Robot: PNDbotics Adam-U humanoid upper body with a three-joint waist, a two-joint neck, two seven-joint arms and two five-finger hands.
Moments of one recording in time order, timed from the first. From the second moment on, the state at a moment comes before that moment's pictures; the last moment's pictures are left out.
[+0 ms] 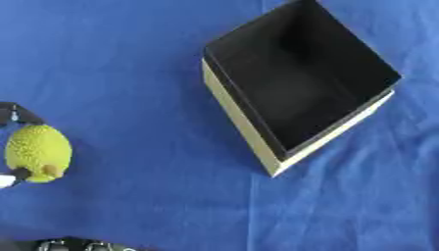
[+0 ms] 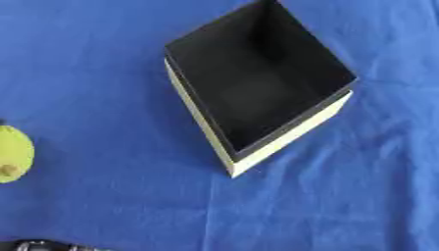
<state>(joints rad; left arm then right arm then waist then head) -0.10 1.00 0.02 -1.85 -0.43 -0.13 -0.50 -0.88 -0.87 -0.24 -1.29 0.44 -0.26 -0.18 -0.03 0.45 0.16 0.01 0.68</state>
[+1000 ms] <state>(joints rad) -0.11 0.99 0.02 -1.94 -0.59 -0.17 -0.26 -0.86 -0.87 -0.25 -1.29 0.43 -0.26 -0.19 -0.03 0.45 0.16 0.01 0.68</state>
